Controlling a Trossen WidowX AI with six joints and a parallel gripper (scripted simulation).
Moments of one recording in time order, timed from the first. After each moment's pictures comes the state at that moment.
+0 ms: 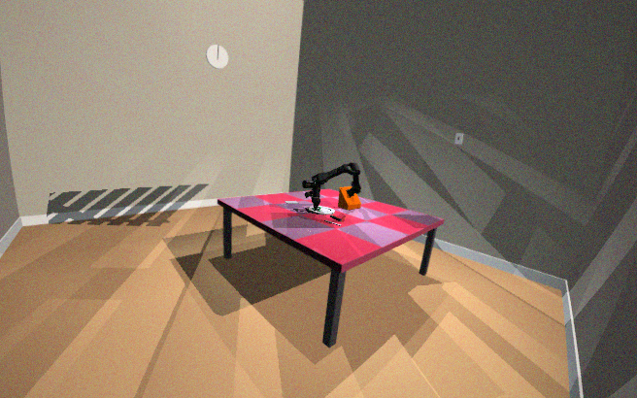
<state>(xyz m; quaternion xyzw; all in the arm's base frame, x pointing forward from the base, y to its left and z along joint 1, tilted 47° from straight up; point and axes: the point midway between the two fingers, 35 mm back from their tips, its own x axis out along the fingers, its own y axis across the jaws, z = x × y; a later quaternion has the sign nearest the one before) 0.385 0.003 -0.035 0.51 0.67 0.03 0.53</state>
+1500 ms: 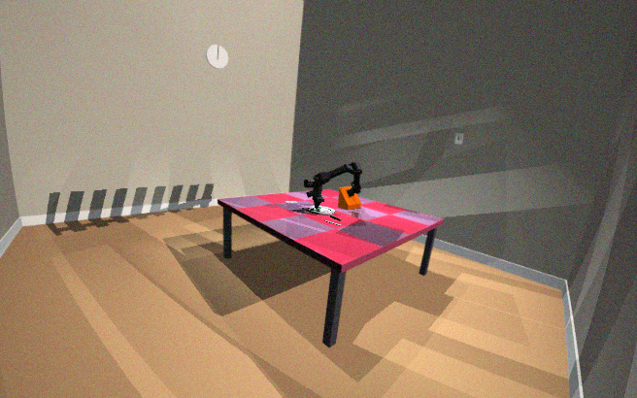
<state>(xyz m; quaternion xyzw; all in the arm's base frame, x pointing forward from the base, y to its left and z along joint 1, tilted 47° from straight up) 0.381 0.006 -0.025 0.46 0.66 0.10 0.59</state>
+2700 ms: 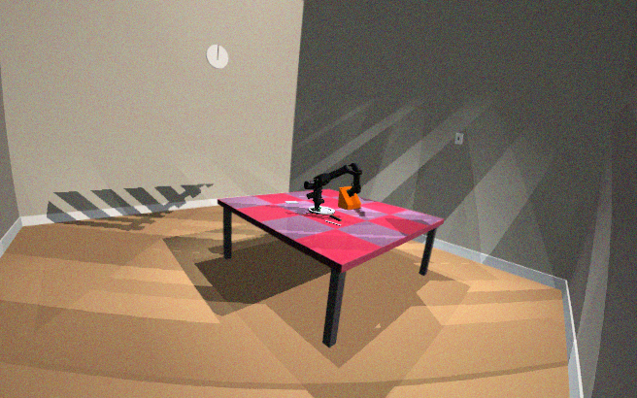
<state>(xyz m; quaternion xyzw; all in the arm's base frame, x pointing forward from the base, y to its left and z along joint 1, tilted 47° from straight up) 0.380 0.014 -0.032 0.45 0.66 0.10 0.59</state>
